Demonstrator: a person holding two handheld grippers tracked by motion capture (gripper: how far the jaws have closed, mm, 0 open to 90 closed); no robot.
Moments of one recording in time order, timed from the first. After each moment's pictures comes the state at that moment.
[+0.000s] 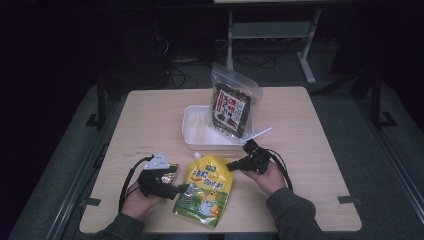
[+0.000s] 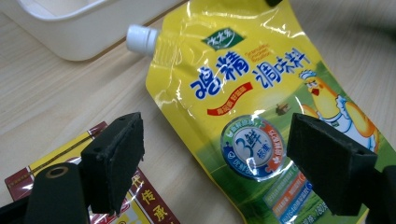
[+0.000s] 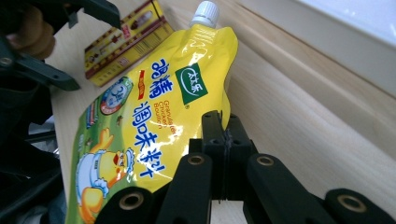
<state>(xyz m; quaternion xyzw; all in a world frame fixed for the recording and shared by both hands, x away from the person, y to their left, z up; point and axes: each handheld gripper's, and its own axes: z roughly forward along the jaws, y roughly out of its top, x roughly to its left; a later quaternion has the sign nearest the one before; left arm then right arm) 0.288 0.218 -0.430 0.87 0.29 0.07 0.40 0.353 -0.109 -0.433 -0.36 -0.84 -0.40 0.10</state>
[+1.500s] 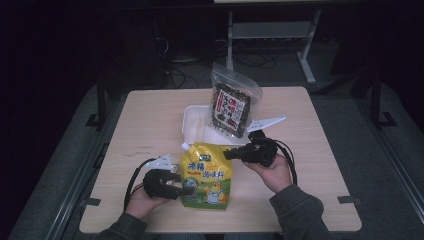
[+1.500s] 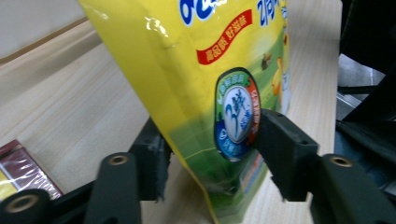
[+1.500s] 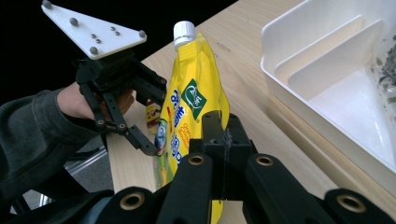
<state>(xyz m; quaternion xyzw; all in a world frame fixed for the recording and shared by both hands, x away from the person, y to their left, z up) 0.290 0.210 -0.436 0.86 0.26 -0.03 0.44 0.330 -0.114 -0.359 -0.30 -0.81 -0.50 0.05</state>
